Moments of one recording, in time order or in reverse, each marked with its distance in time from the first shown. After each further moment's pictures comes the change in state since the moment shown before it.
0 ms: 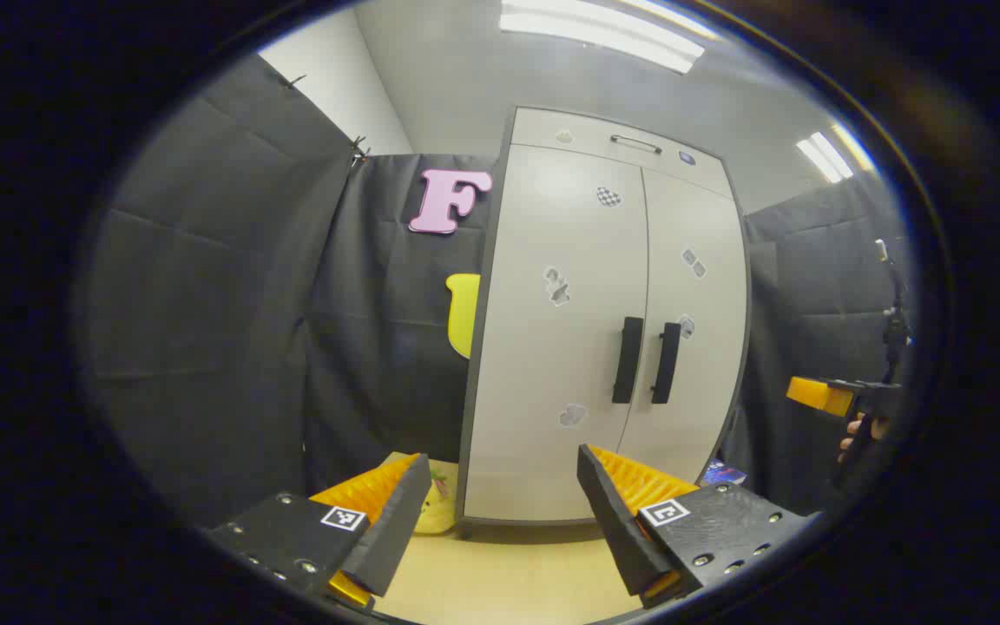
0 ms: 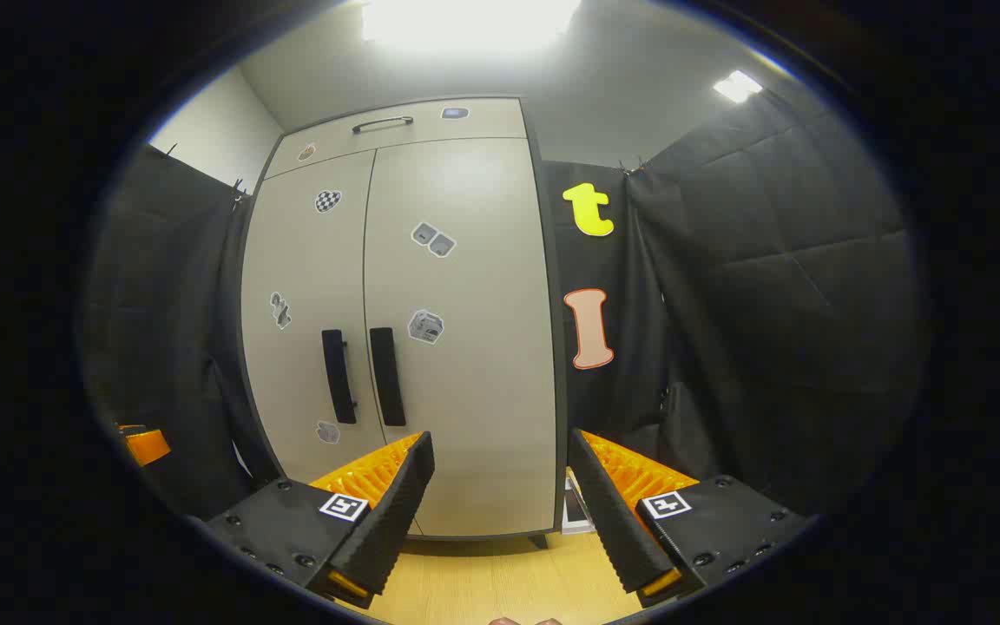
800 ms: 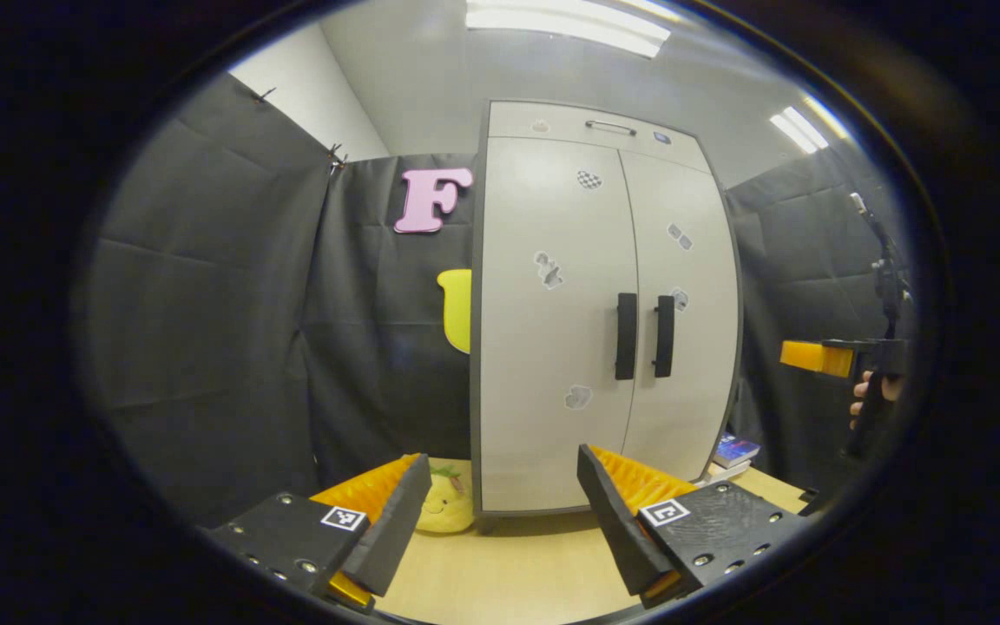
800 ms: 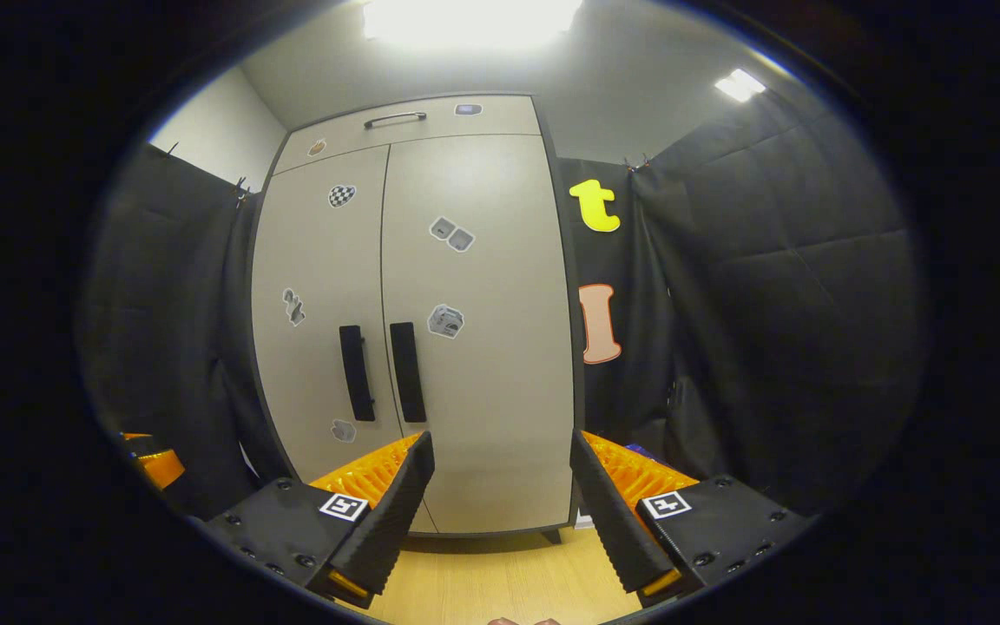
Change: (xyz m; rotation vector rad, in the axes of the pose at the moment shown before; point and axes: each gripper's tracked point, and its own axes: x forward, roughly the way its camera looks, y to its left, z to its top) left arm -0.002 0.008 -0.013 0.091 0.020 -0.032; right arm -0.005 0.019 -0.005 0.006 0.013 0.006
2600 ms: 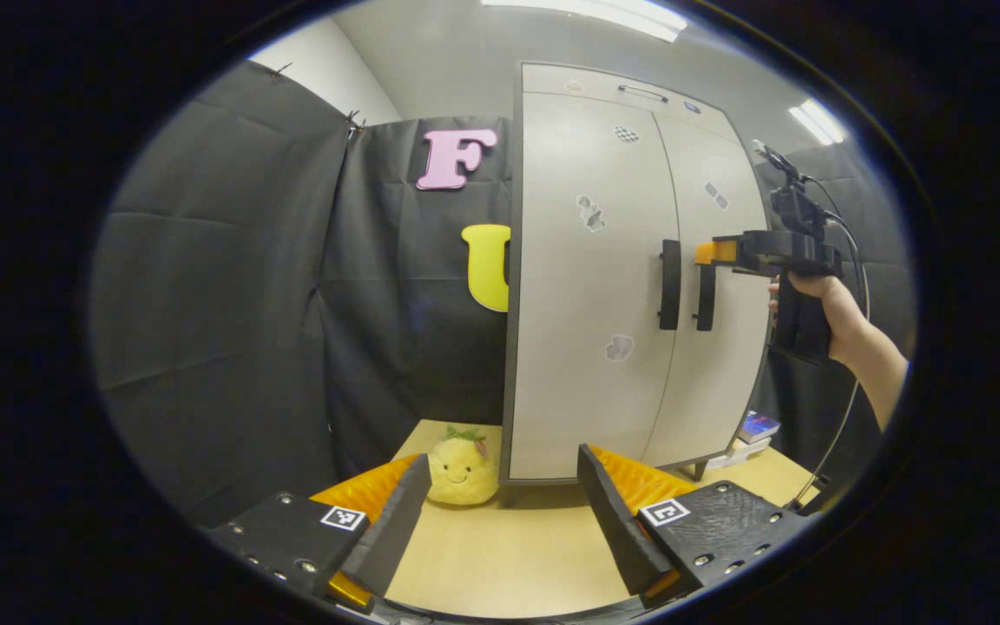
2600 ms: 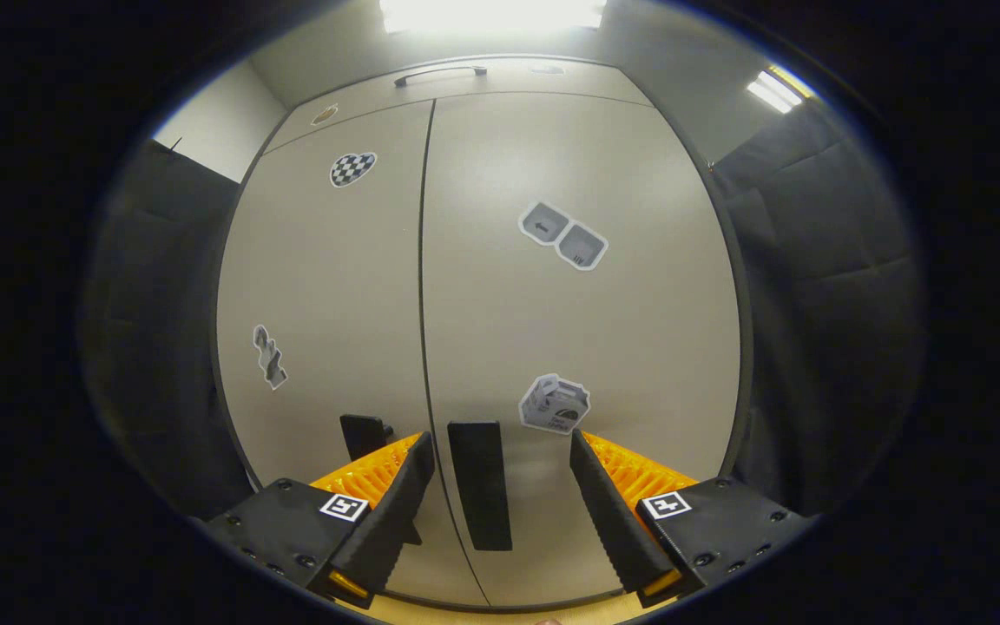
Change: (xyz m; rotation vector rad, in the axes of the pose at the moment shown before) left arm 0.015 0.052 -0.064 -0.024 0.129 0.051; right arm 0.184 0.106 0.047 -0.022 -0.048 0.102
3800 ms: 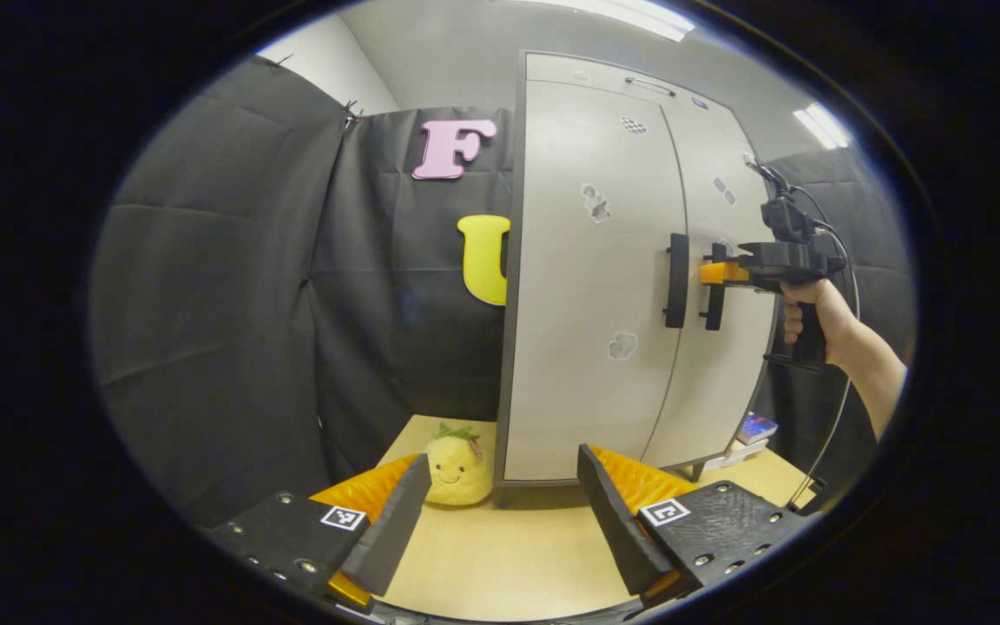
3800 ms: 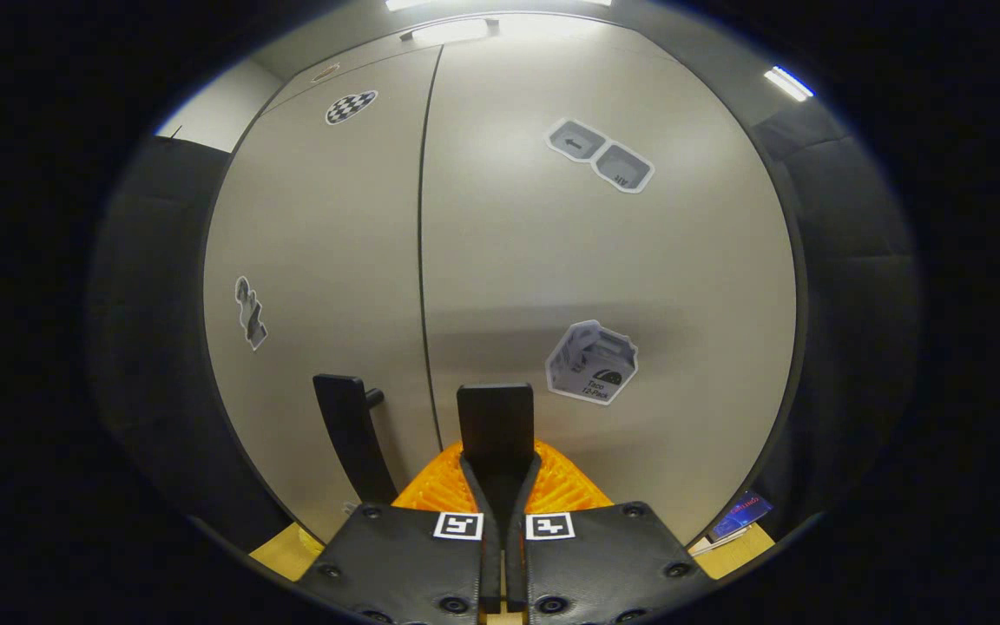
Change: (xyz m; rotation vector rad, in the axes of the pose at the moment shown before) left arm 0.023 -0.007 0.000 -0.009 0.017 -0.025; right arm 0.023 0.010 -0.031 -0.003 0.131 0.068
